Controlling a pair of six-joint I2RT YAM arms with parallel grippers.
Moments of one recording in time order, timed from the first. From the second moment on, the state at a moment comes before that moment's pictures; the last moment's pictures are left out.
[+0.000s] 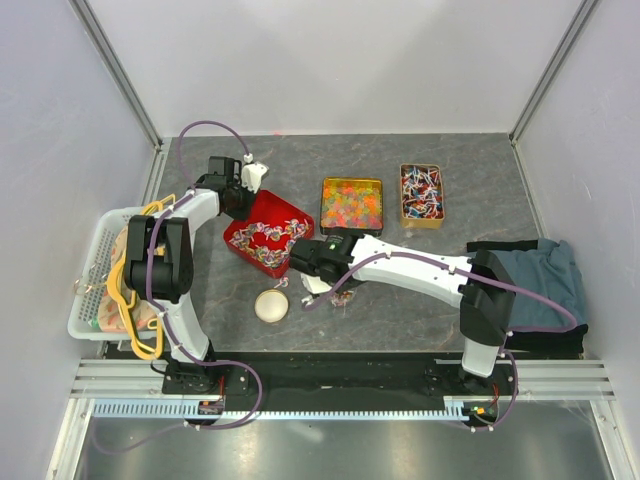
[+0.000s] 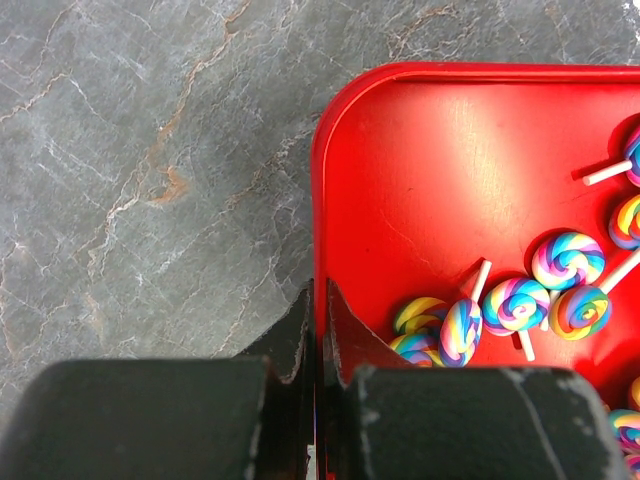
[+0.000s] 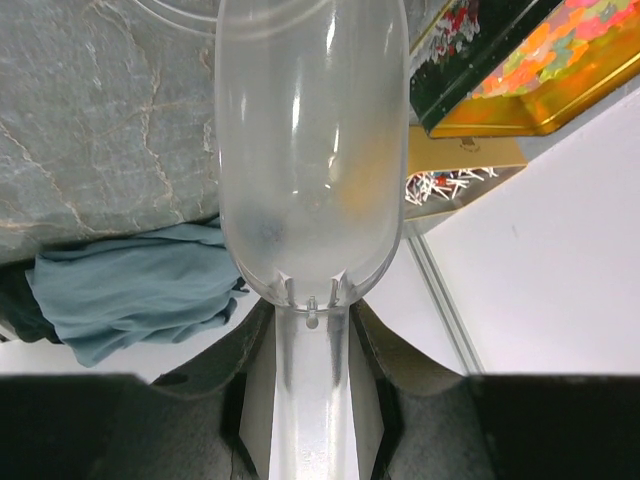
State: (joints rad) left arm -0.09 1.88 1.25 -0.33 0.22 0.45; right arm 1.12 1.81 1.57 -1.34 0.54 -0.76
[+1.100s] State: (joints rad) left arm -0.29 1.78 1.27 -0.33 0.13 0.58; right arm 1.04 2.06 1.87 -1.01 0.83 -1.08
